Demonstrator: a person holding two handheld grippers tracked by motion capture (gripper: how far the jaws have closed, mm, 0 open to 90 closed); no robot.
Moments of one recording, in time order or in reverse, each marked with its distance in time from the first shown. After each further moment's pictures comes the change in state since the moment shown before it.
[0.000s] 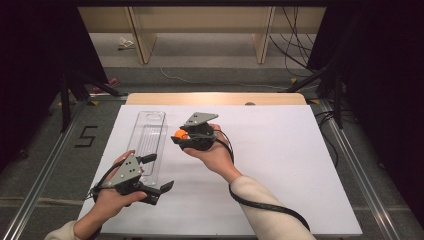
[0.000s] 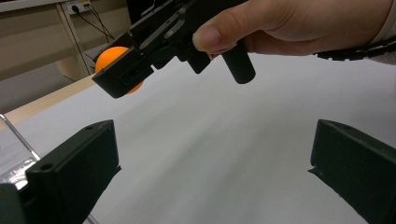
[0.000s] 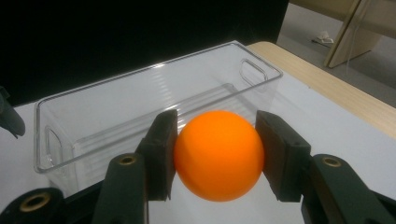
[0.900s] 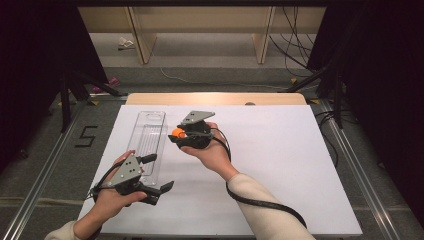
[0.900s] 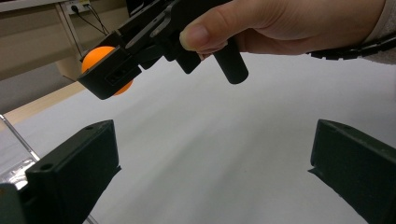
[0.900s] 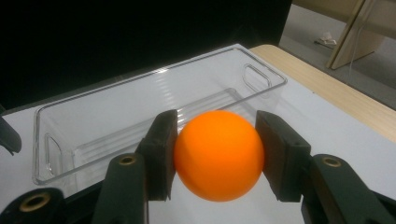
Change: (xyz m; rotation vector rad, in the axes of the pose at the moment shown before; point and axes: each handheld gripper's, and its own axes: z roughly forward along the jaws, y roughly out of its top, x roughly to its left) left arm 0.000 0.000 0.000 0.000 -0.004 0.000; right arm 0.001 0.006 0.007 -0.002 0.007 0.000
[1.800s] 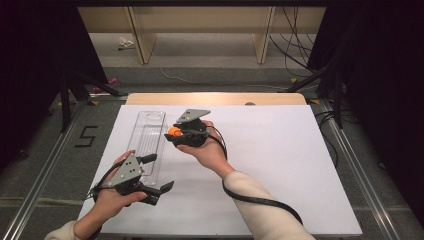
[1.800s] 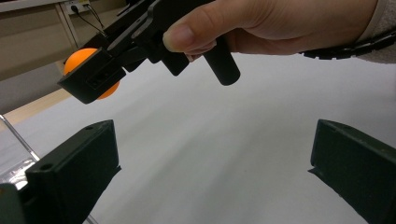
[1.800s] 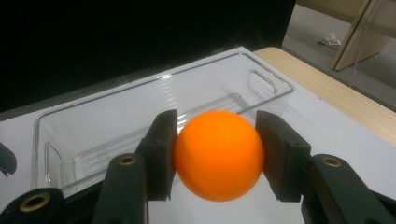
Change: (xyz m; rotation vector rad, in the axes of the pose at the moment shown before) left arm 0.000 0.000 0.000 0.003 0.000 0.004; right arm 0.002 0.007 0.009 0.005 0.011 -0.008
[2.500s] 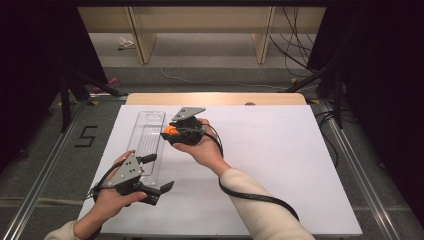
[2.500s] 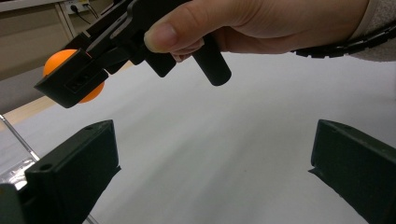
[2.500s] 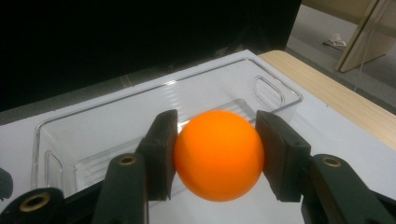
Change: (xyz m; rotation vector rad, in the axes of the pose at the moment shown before) left arm 0.000 0.000 0.000 0.000 0.000 -0.002; right arm 0.002 0.009 0.009 0.007 0.015 -0.008
